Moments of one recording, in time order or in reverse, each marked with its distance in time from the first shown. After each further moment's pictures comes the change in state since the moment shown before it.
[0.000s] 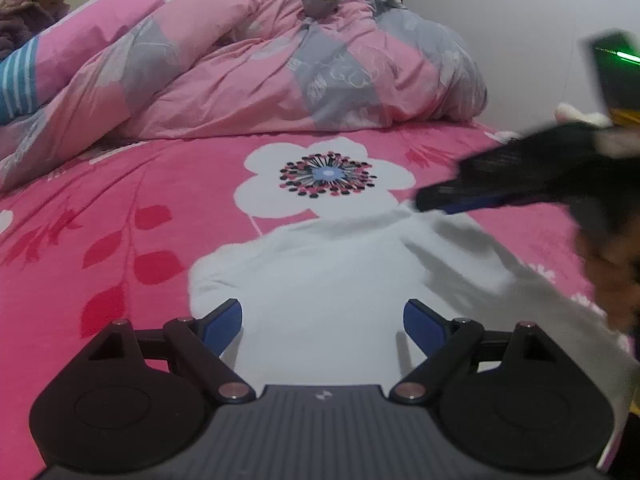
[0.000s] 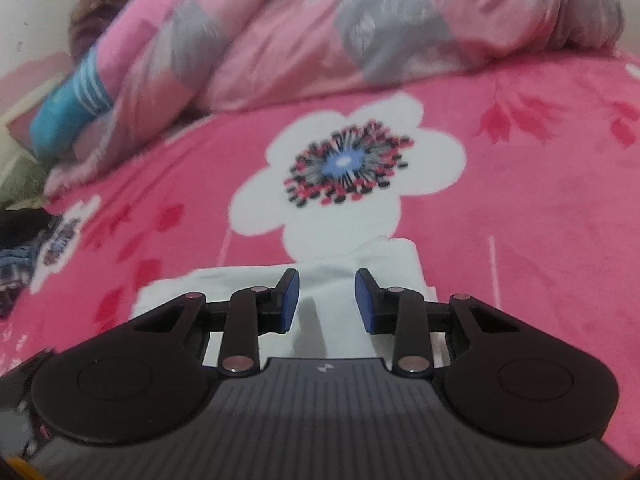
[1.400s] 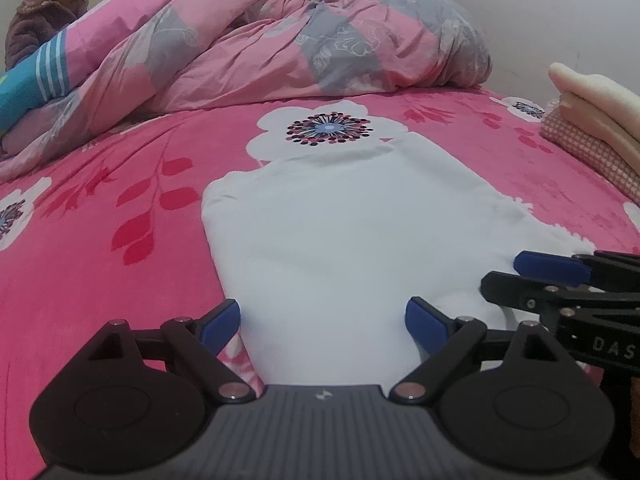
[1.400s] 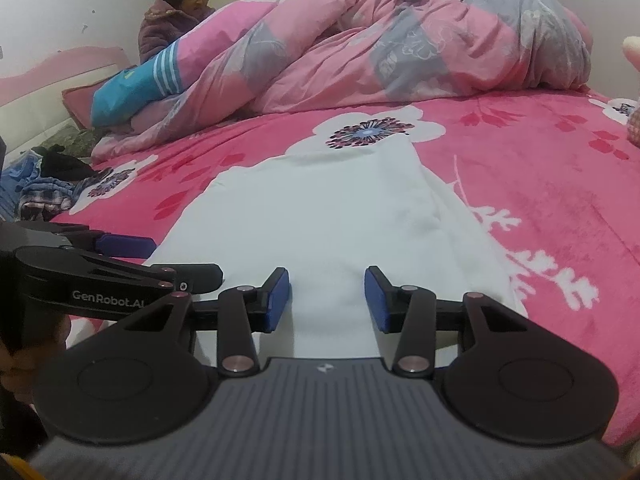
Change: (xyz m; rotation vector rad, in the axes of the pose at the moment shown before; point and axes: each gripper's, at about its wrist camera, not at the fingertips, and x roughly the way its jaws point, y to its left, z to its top) left arm -0.047 -0.038 -0.049 0.006 0.072 0.100; right arm -0.105 0.010 -0.154 -0.131 -0.165 0.019
